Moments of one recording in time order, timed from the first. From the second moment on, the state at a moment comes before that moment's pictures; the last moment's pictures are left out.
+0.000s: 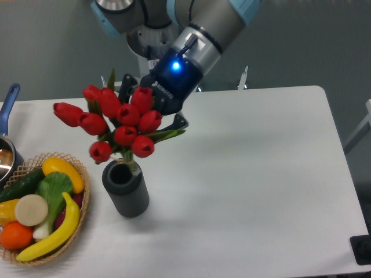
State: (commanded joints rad) arm 2.61 -1.67 -1.64 -0.83 0.47 0.79
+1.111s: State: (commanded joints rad) arm 2.91 -1.71 -1.67 -0.83 0.47 0.93
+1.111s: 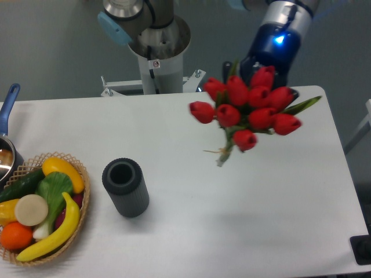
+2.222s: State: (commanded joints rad) arm 2.92 -1.73 -1.68 -0.83 0.47 0.95
